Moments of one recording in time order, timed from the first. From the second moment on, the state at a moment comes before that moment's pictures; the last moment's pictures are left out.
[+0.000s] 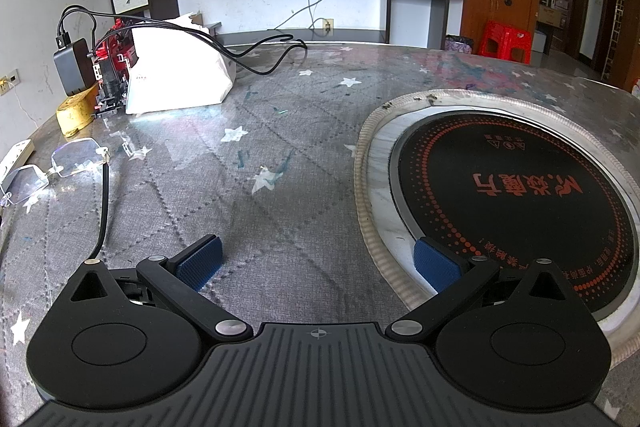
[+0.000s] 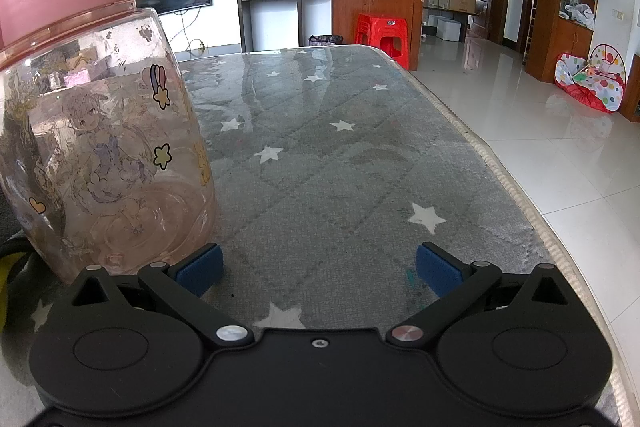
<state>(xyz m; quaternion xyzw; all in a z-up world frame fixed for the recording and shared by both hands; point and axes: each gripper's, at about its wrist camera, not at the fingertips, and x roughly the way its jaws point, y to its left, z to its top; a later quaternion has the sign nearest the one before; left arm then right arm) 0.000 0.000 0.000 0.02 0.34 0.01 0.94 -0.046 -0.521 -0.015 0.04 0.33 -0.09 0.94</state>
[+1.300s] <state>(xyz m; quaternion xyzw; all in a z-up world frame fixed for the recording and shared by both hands) -0.056 -0.079 0.031 0.05 0.34 -0.02 0.94 -0.102 -0.525 0.039 0.03 0.25 -0.06 0.96</state>
